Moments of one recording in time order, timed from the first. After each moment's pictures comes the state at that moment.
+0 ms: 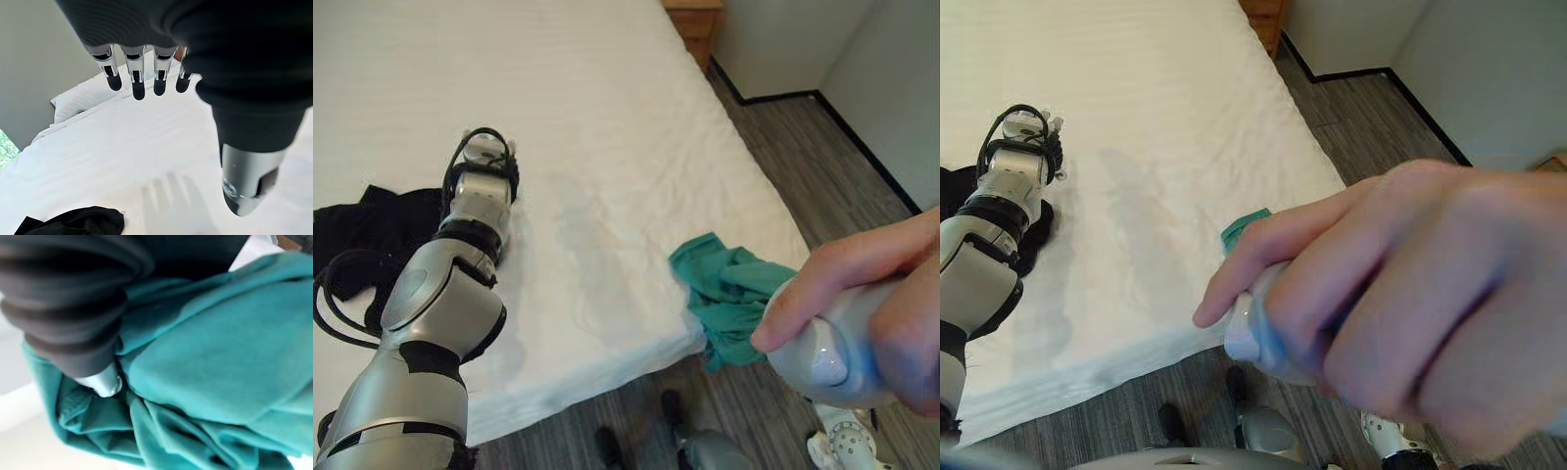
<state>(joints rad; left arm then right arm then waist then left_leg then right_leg) -1.26 0.67 -0.84 1.27 0.85 0.18 0.01 0.14 -0.32 0.08 0.13 0.99 -0.10 0.10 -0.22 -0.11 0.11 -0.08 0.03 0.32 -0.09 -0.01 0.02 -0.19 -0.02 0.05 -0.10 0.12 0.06</state>
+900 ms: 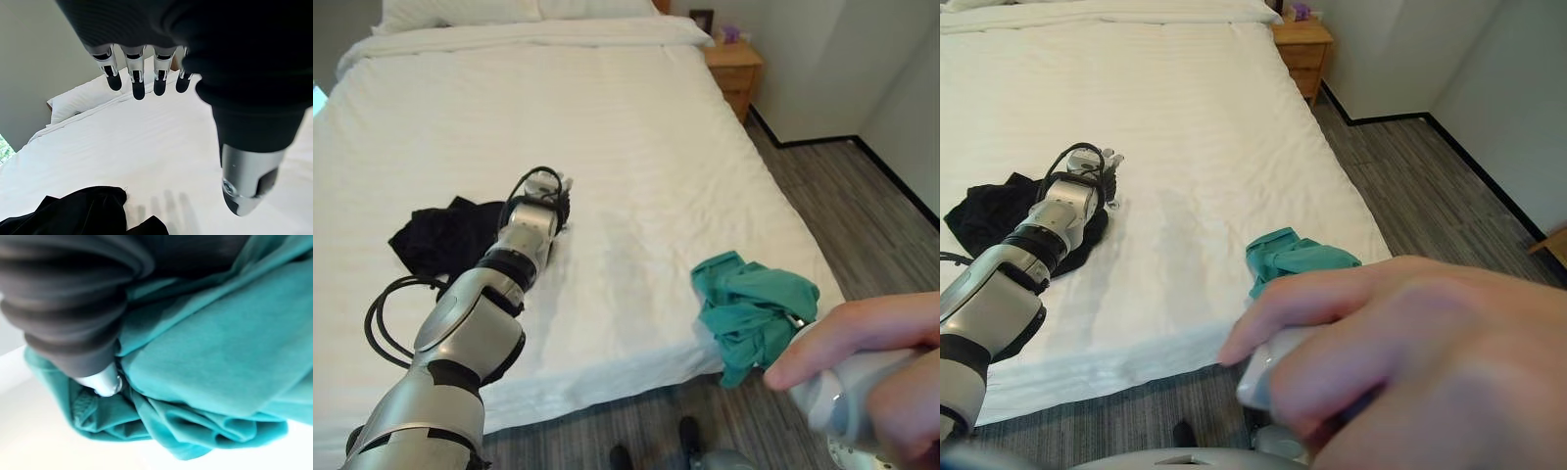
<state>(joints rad) -1.06 0.56 -0.74 1.11 0.87 0.16 0.00 0.15 -0.35 0.12 0.14 0.94 -0.09 0.11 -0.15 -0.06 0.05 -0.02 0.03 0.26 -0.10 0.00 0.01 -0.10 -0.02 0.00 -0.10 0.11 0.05</state>
